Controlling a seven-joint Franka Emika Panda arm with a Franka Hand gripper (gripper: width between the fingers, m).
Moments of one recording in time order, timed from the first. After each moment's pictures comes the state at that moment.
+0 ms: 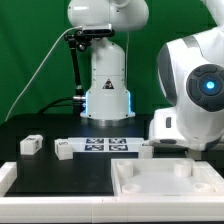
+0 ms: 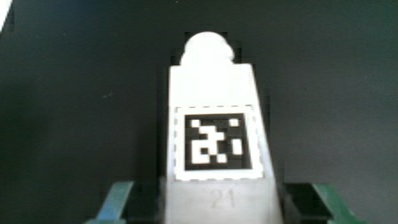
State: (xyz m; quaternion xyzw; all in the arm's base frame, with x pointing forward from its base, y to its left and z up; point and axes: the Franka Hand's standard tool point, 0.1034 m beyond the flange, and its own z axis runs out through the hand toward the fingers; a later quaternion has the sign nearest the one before) arm 0.402 0.175 0.011 -0.89 0.09 0.45 0.07
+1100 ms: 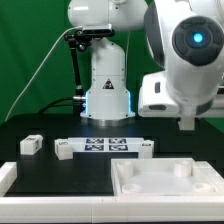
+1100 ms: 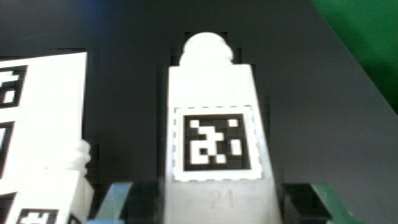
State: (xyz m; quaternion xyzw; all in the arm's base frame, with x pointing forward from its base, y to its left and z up) arm 0.421 0.150 0.085 -0.89 0.09 0.45 0.08
